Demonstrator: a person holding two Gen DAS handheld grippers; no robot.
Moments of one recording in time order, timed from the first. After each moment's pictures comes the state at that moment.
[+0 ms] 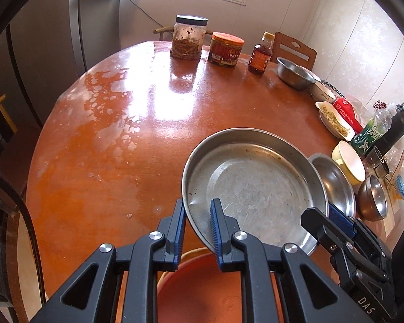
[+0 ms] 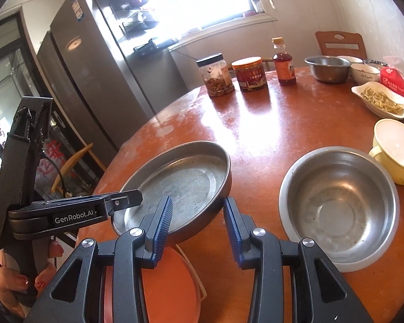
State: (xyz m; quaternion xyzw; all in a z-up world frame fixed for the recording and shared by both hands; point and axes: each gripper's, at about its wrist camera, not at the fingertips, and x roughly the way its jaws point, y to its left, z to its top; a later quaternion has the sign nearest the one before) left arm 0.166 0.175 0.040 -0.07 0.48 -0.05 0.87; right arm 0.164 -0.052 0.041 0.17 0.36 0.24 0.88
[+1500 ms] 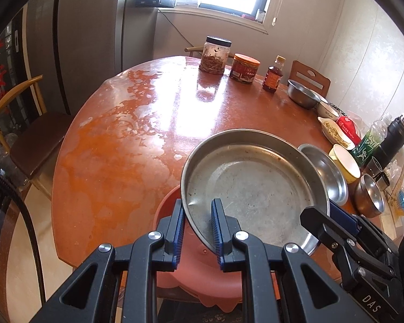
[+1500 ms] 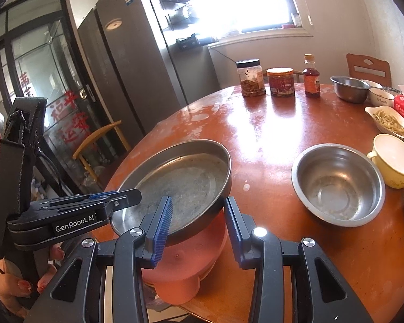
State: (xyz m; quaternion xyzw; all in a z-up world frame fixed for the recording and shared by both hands) left arm 0.054 0.172 0.036 -0.11 0.42 0.02 0.90; right arm 0.093 -0.053 0.052 0.11 0.34 0.32 0.88
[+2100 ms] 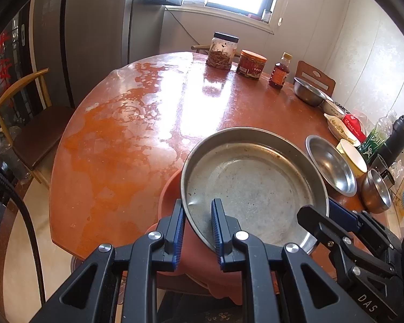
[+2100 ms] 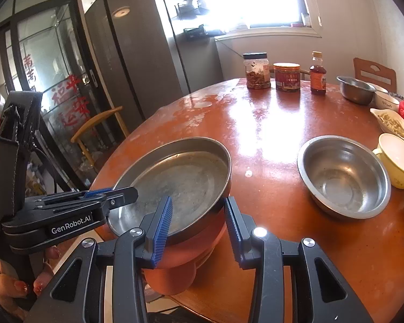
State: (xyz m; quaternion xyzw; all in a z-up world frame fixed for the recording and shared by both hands) left arm 0.042 0.173 0.012 -0.12 0.42 0.03 0.90; right arm 0.086 -0.043 0.032 0.07 0.35 0.33 0.88
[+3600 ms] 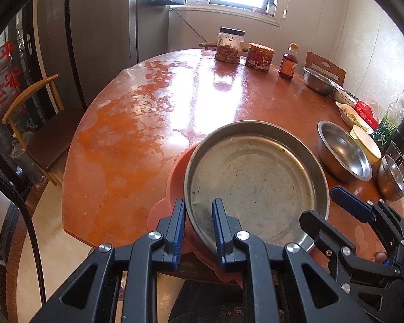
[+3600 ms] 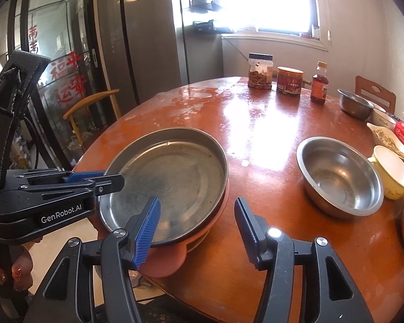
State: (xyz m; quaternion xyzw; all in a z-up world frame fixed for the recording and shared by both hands) left arm 0.031 0.166 0.004 -0.08 0.42 0.07 0.90; right arm 0.072 -0.032 0.020 0.00 0.34 0.31 0.89
